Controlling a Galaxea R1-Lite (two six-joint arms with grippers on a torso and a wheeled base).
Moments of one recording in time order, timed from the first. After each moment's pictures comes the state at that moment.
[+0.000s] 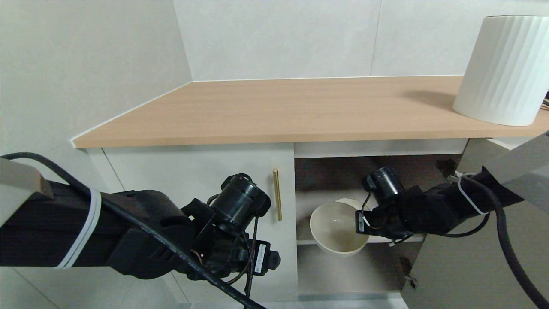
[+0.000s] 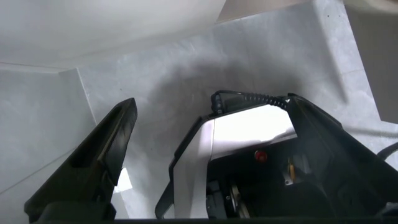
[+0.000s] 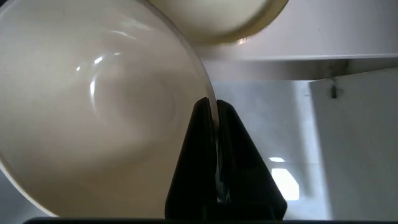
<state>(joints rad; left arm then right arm) -0.70 1.87 -1.01 0.19 0.19 -0.45 0.48 2.11 -1.13 -0.08 -0.20 0.51</state>
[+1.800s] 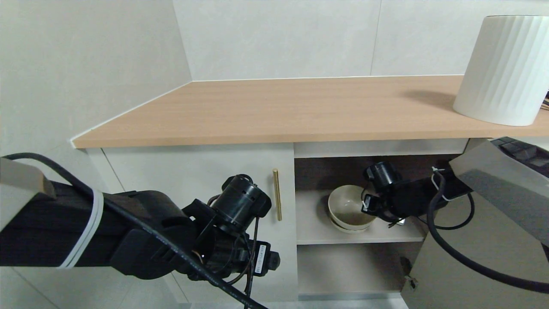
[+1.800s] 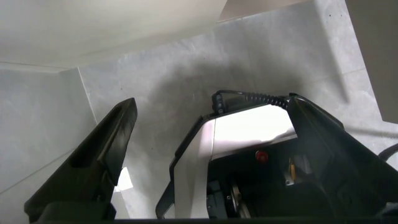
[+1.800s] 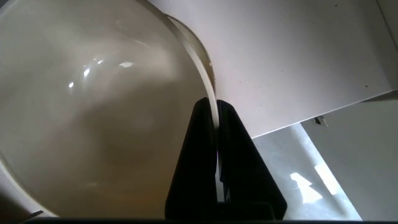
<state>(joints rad) -0.70 1.87 -1.01 0.19 0.19 -0.45 0.36 2.31 -1.36 -0.08 -0.37 0.65</state>
